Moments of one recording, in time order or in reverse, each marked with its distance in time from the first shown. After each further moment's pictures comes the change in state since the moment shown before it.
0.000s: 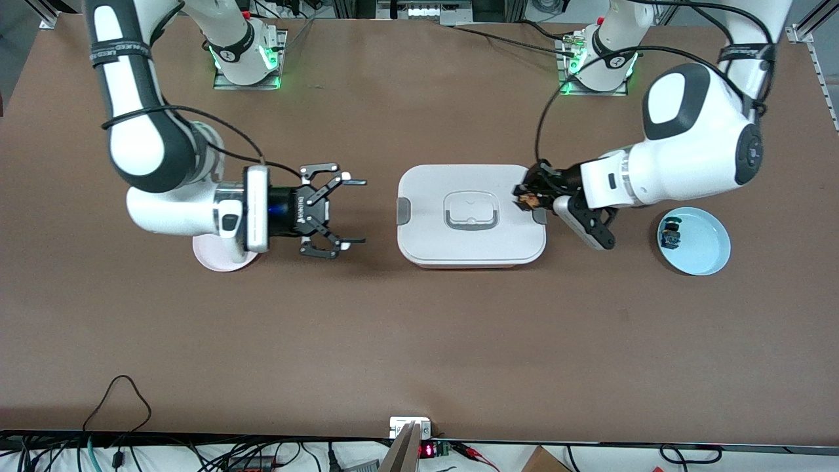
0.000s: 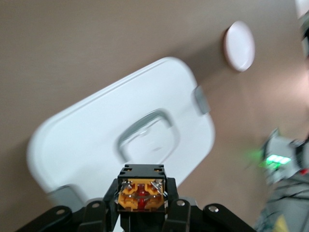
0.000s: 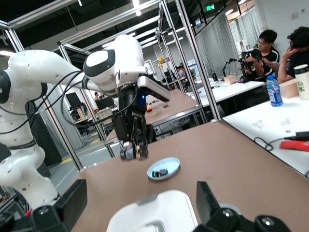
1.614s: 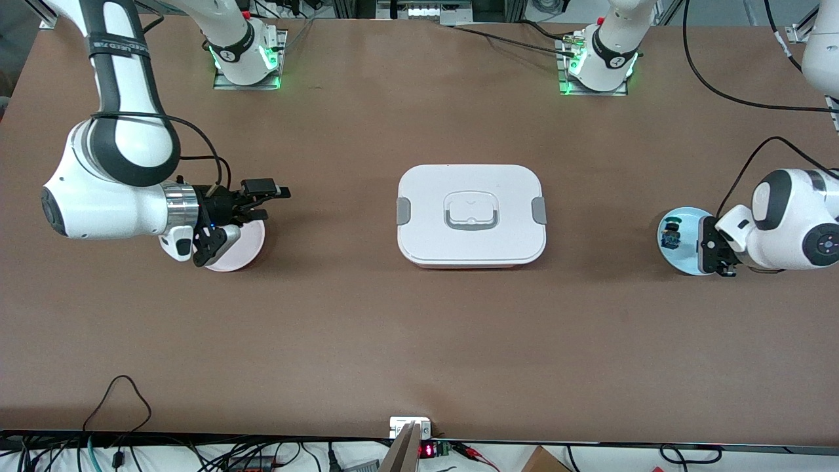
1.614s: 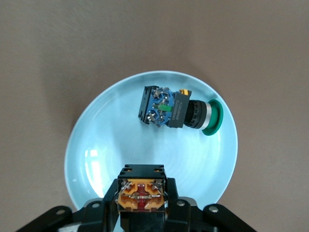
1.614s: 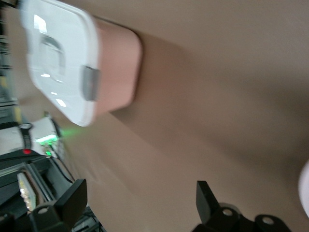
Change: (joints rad) left arm 0.477 0.399 0.012 -0.016 1.000 0.123 1.112; right arm -0.062 -0.048 -0.076 -0.013 -0.984 -0.135 1.253
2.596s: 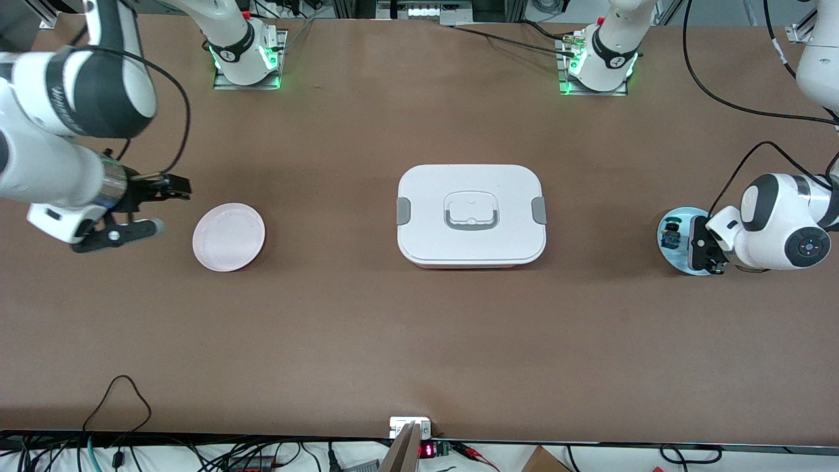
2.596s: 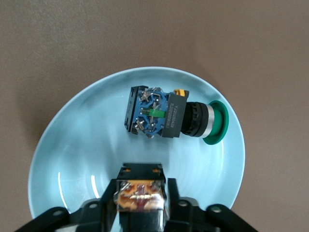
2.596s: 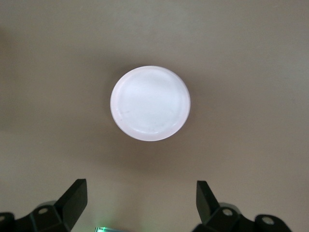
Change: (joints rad) left arm 0.029 0.034 -0.007 -0.026 0.022 0.031 0.007; right arm -0.023 -0.111 -0.028 0.171 -0.678 -0.070 0.272
